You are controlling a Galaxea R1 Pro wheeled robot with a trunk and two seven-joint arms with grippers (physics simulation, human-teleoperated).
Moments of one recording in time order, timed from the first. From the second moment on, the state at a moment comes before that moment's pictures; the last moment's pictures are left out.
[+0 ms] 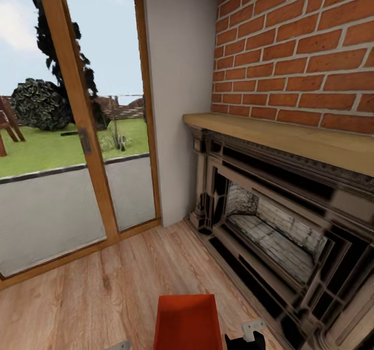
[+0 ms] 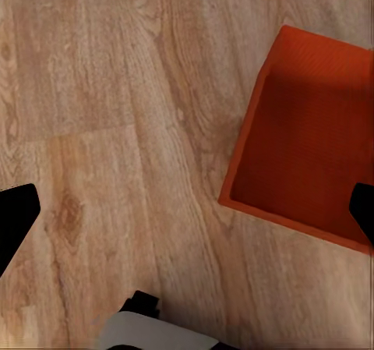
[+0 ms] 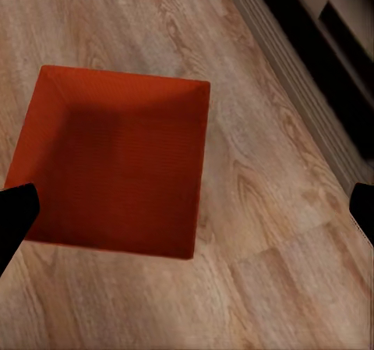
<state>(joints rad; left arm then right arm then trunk) -0.07 -0.14 0.15 -0.74 0.09 0.09 0.25 -0.24 0.07 -0.04 -0.53 0.18 -0.06 0.05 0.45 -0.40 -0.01</state>
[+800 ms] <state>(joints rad) -0.07 -0.14 0.15 -0.74 0.09 0.09 0.25 -0.24 0.07 -0.04 -0.53 0.18 -0.06 0.05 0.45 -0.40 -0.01</state>
